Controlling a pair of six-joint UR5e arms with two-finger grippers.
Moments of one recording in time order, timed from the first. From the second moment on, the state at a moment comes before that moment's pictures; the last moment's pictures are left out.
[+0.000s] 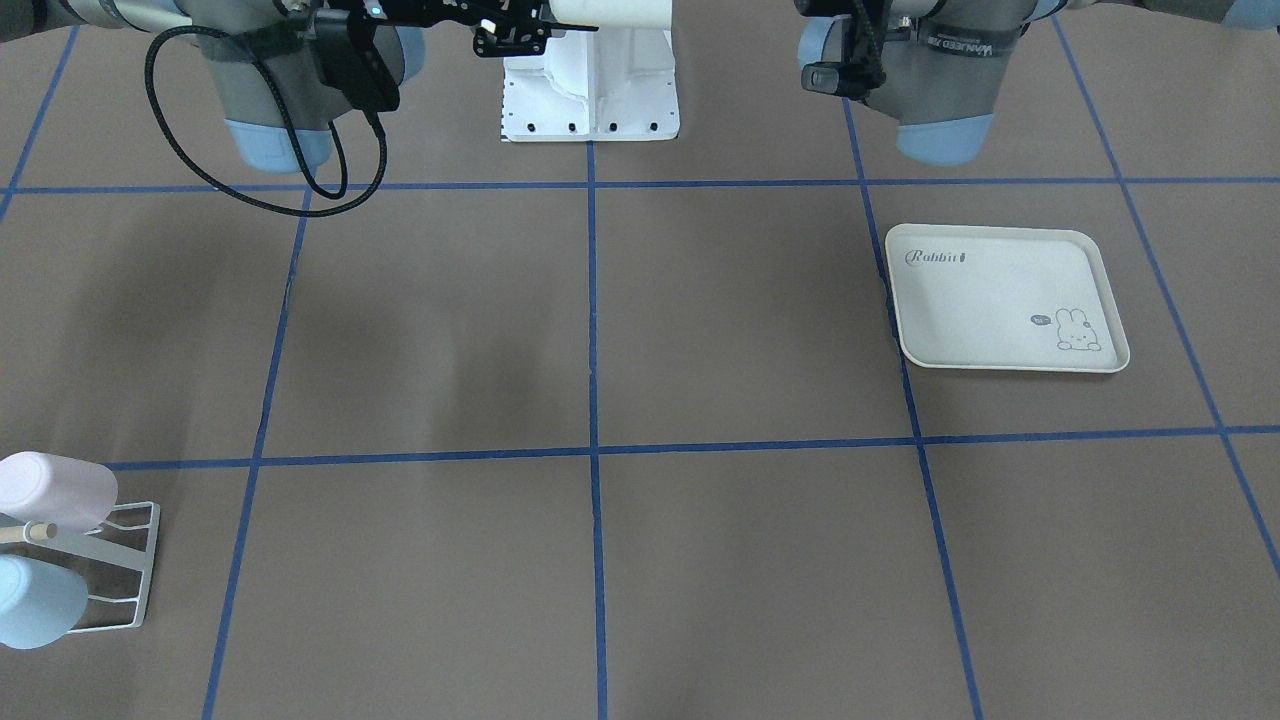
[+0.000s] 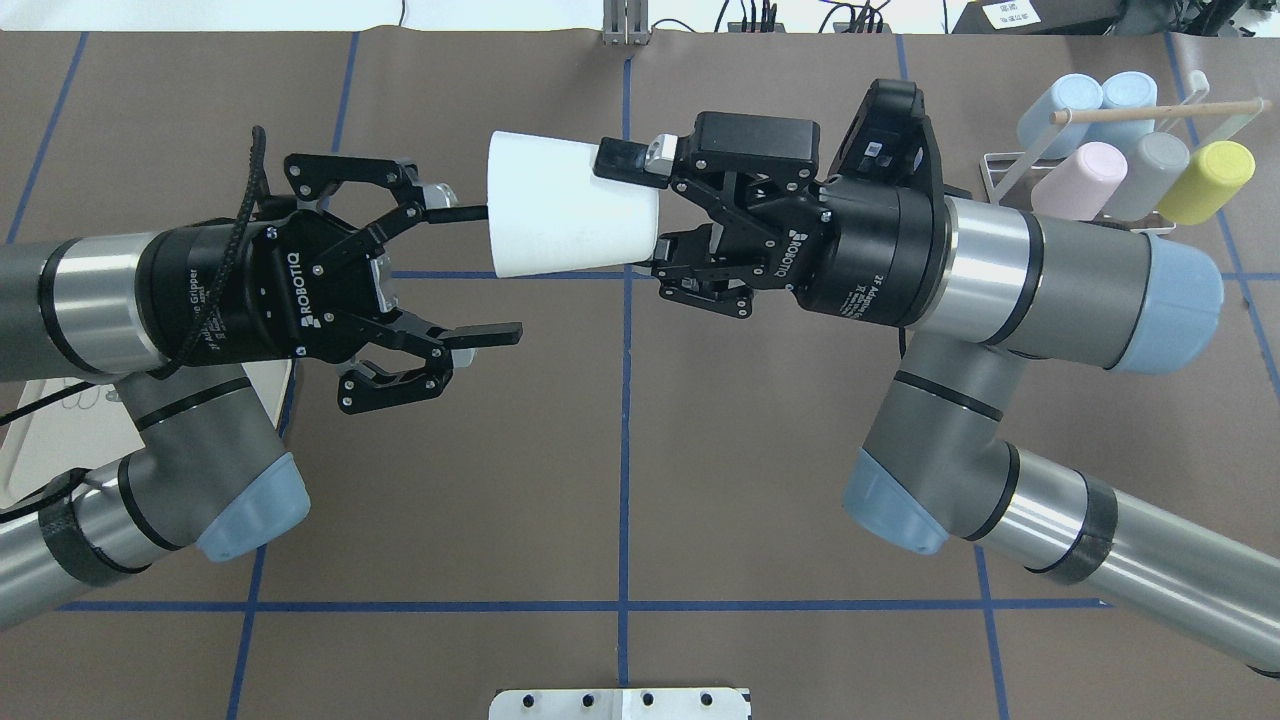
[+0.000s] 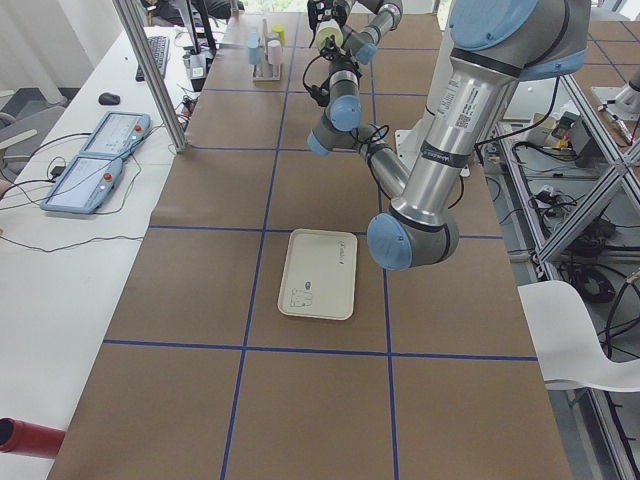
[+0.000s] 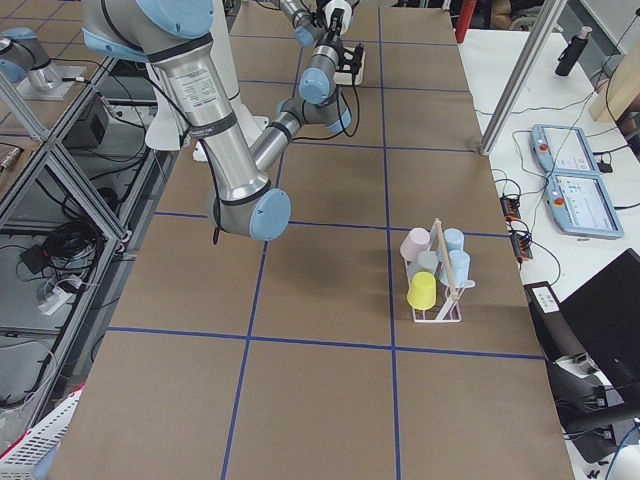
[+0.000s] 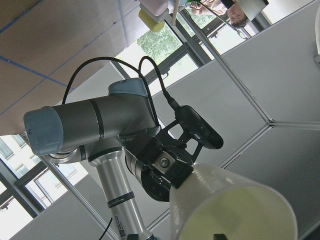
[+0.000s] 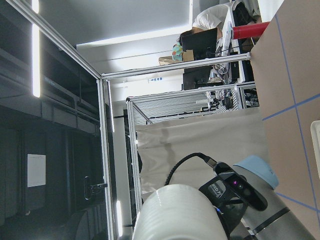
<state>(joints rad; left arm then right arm) -0.65 -2.02 -1.80 -3.37 -1.91 -2.87 0.63 -1.04 1.77 0.11 1.79 2.13</state>
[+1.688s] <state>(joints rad) -0.75 -1.93 -1.58 -3.18 -1.90 -2.32 1.49 -1.06 1.34 -1.13 2.19 0.46</state>
